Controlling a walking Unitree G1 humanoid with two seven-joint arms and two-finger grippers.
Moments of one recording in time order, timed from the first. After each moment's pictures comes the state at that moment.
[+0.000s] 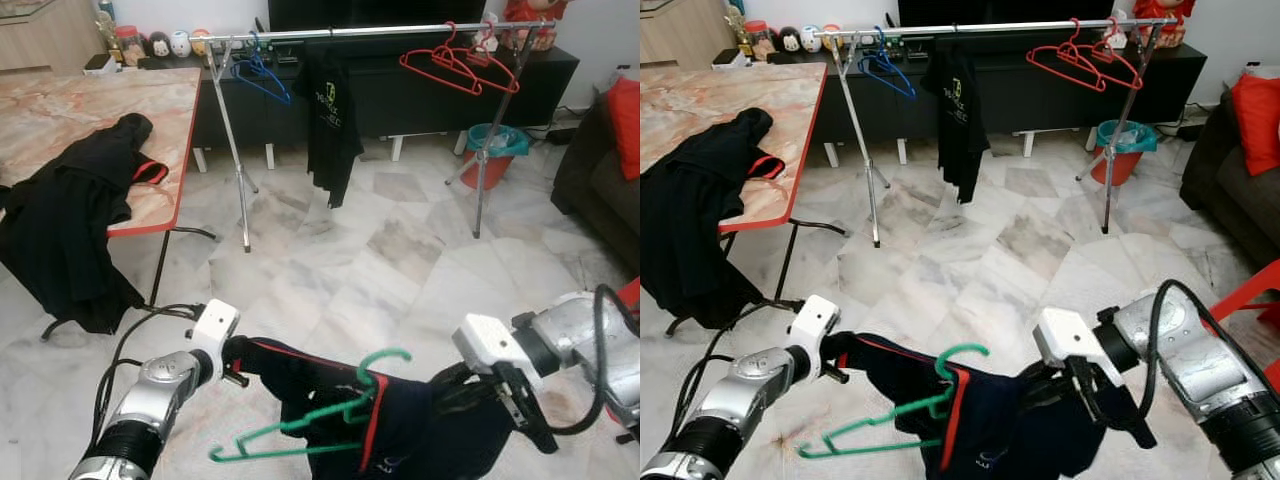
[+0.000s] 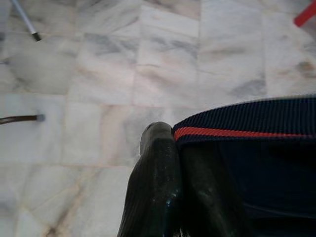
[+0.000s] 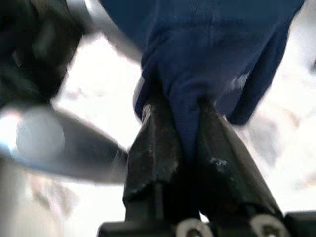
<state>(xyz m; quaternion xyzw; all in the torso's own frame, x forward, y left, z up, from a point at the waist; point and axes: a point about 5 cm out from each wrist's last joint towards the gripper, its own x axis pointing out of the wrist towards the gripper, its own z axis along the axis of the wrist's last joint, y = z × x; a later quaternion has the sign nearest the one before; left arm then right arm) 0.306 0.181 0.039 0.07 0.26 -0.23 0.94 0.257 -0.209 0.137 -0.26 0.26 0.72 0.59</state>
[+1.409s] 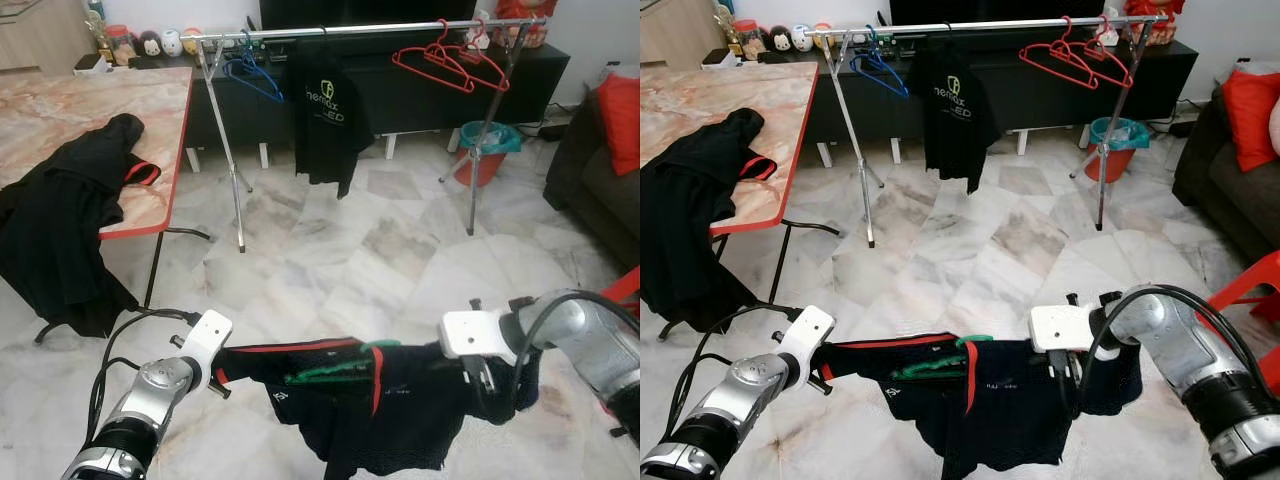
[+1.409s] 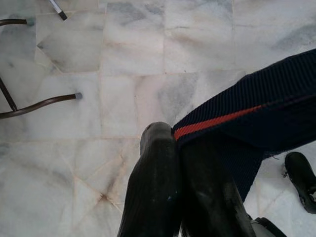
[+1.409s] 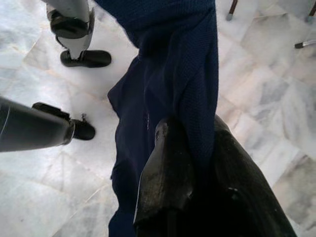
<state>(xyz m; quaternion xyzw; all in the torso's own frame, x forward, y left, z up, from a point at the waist) 0.302 0.196 0.021 0.18 0.30 -0.20 0.92 0.299 -0.217 0.121 -0.43 0.23 0.57 0.66</state>
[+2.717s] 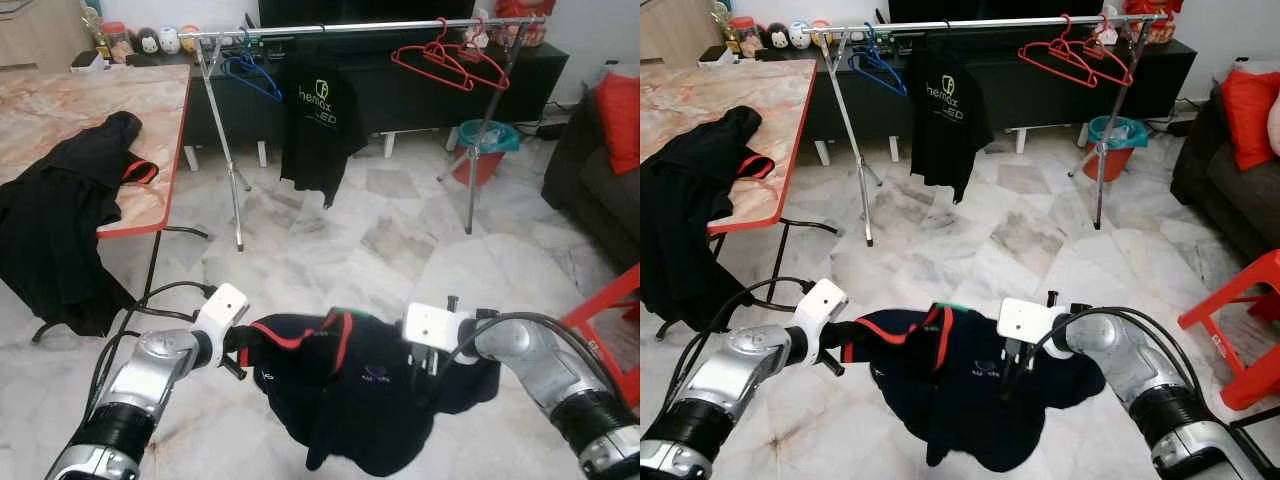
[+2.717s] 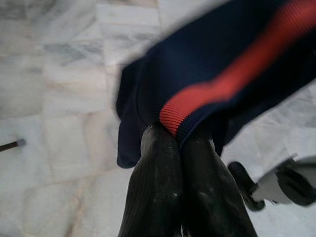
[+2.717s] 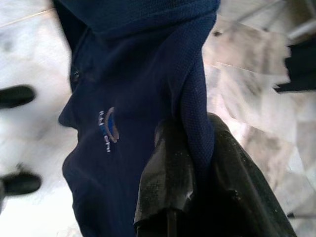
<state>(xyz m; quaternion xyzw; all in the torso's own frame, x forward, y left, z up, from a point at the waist) 0.304 0.171 0.069 0.13 0.27 -0.34 0.89 0.317 -0.192 0.081 -0.42 0.19 0.41 0.79</state>
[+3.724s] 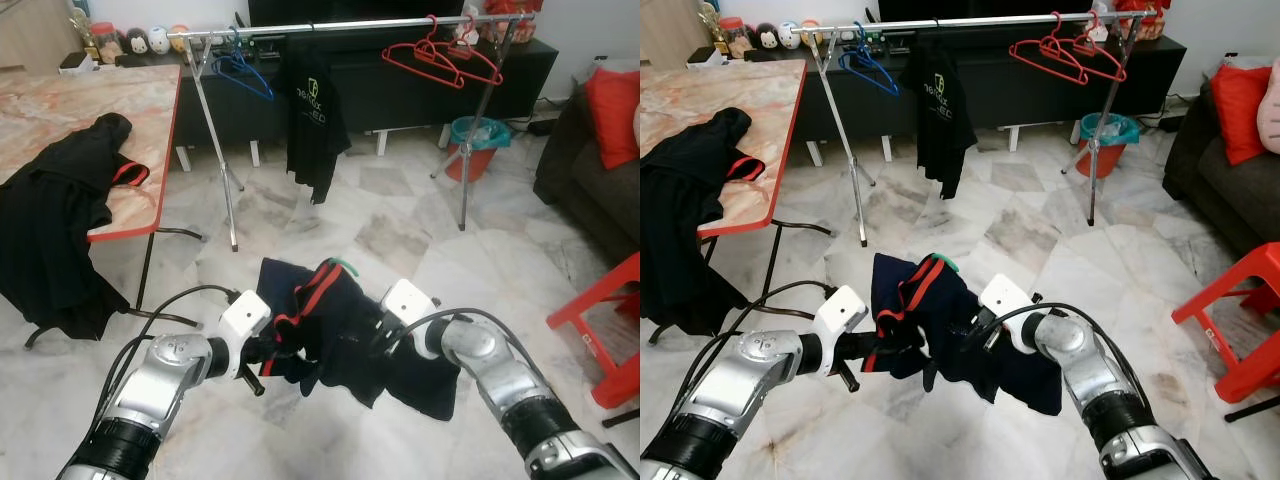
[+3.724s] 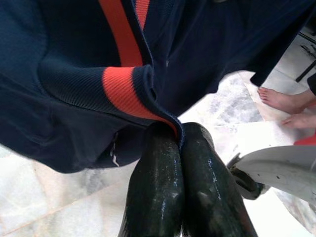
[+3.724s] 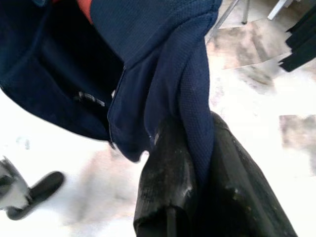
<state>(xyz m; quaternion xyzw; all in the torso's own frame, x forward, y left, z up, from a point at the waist) 0.288 0.141 0.081 0.10 0.24 -0.44 0.86 0.319 -0.151 0.062 -0.22 0.19 0.38 0.88</state>
